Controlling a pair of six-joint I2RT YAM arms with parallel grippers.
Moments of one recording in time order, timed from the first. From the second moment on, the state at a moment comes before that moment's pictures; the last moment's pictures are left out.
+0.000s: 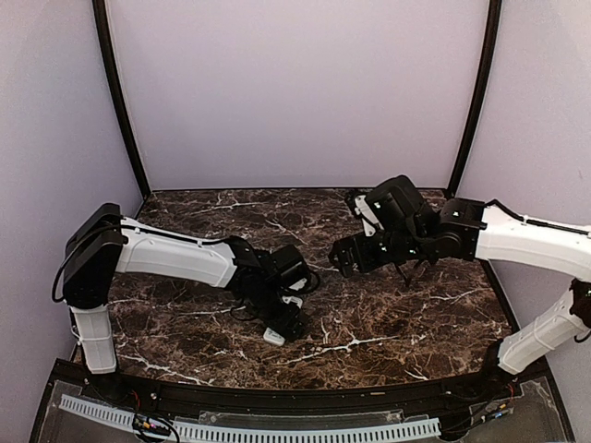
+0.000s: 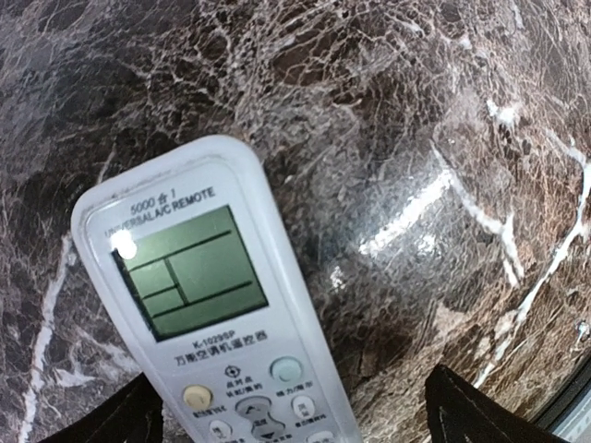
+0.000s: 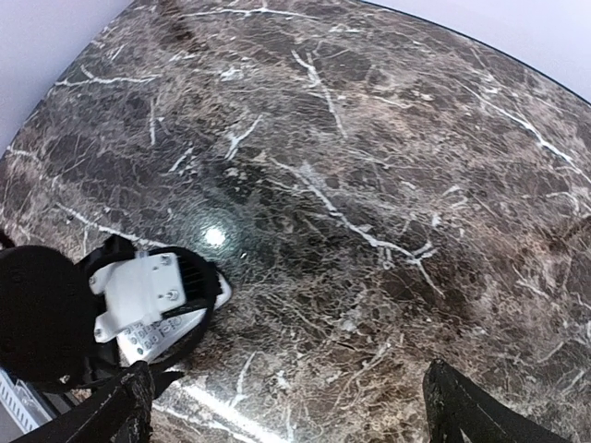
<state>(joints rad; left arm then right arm) -1.05 1.94 1.30 -0.65 0.02 -0.41 1.00 1.38 1.17 -0.60 0.24 0.39</state>
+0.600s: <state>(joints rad) -0.50 1.31 0.95 -0.36 -0.38 -0.50 0.32 0.79 0.54 -0.29 0.10 0.44</state>
